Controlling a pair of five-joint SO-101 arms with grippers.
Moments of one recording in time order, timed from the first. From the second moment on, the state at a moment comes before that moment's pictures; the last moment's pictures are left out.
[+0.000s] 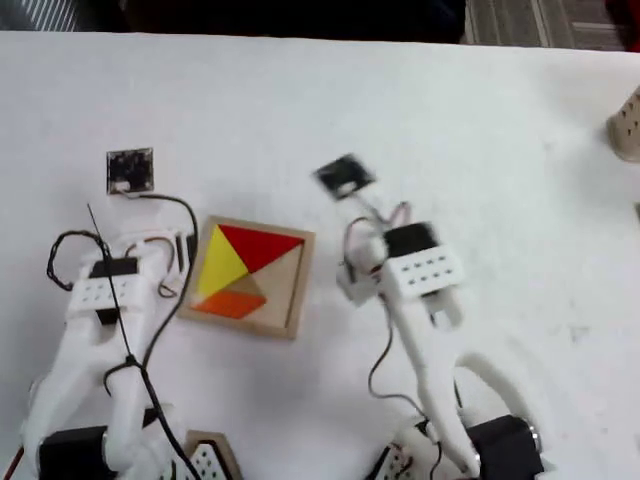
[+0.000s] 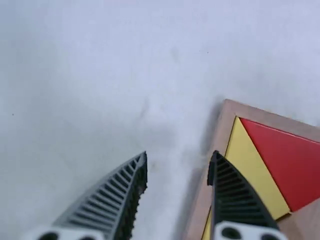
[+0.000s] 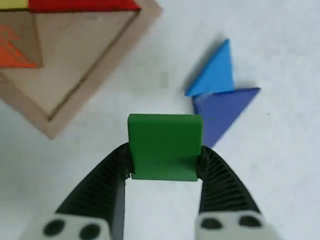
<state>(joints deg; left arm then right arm) -12.9 -23.6 59.6 31.1 0.8 -26.3 -20.1 37.7 64.6 19.1</state>
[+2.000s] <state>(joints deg) -13.1 -23.6 59.6 31.1 1.9 -42.2 4.0 30.7 40.4 10.9</state>
